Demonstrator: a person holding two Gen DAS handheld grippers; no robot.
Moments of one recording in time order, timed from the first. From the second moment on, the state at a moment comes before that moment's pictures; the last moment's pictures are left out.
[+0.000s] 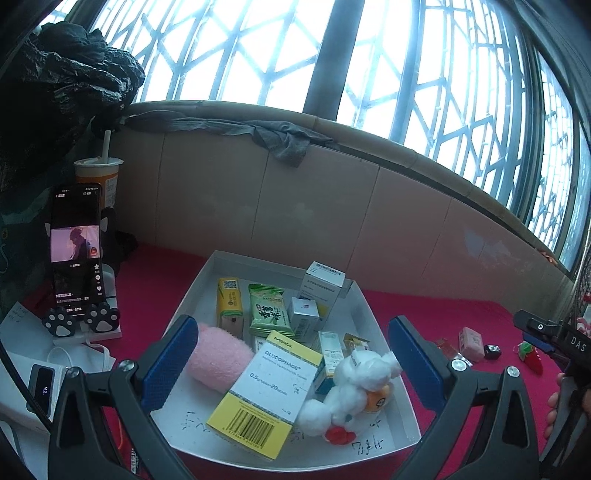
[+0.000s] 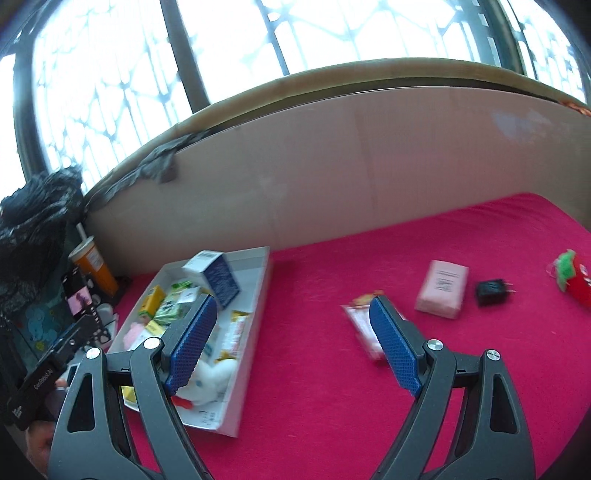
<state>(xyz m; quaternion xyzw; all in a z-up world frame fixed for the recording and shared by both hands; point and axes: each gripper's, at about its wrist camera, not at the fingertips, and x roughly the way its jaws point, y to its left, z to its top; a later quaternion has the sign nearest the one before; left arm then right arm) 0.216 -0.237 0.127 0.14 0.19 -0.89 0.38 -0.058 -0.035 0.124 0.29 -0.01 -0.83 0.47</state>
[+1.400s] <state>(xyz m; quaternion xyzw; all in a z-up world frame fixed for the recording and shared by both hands) -0.102 -0.158 0.039 0.37 0.21 -0.85 0.32 -0.351 0.109 0.036 0.40 0.10 -0.87 0.27</state>
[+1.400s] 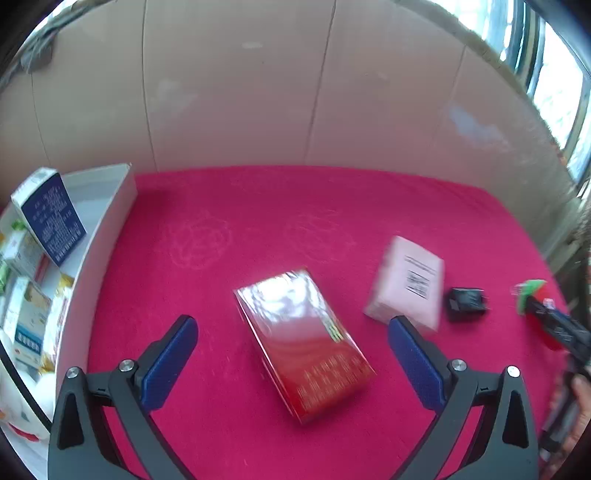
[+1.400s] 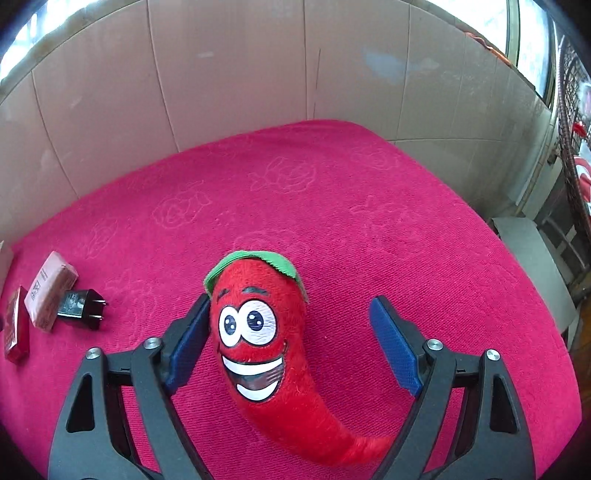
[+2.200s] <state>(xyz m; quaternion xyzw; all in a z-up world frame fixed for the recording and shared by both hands) -0.087 -0.156 0.015 0.39 0.16 -0.86 0.29 -0.330 0.092 0.039 0.37 0.16 -0.88 0.24</state>
